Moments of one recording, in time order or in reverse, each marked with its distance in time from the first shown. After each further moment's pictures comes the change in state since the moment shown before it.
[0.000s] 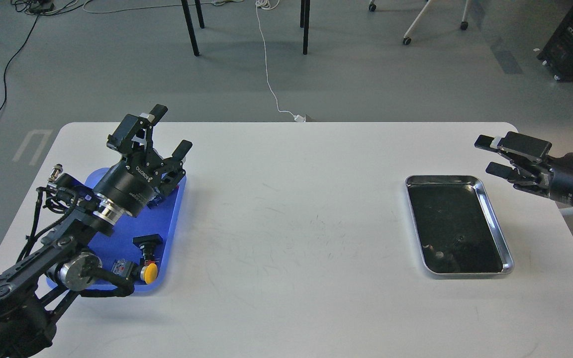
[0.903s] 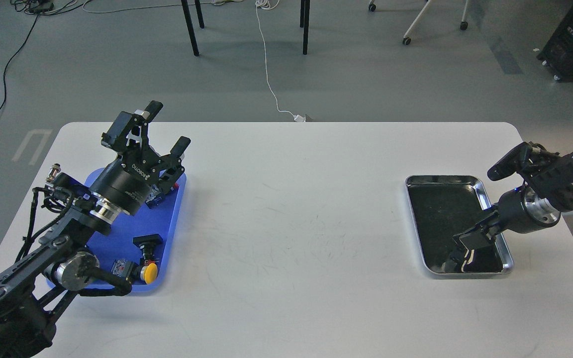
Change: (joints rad) left arm 0.017 -0.001 -0.041 -0.012 -0.001 -0.033 0.000; right arm 0.384 0.294 -0.611 -0.172 -0.700 -0.001 0.000
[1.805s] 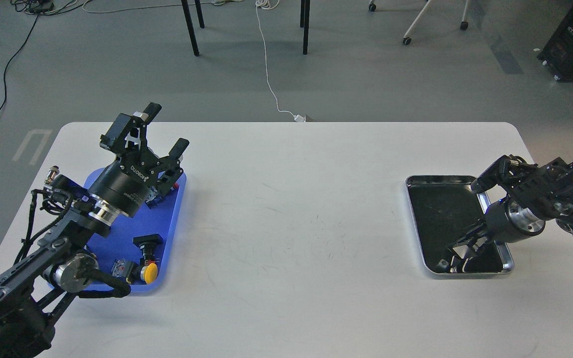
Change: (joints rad) left arm 0.010 0.001 -0.007 -0.001 0.002 -0.001 0.000; right arm -0.021 0.083 -0.052 -0.069 0.000 0.000 0.000
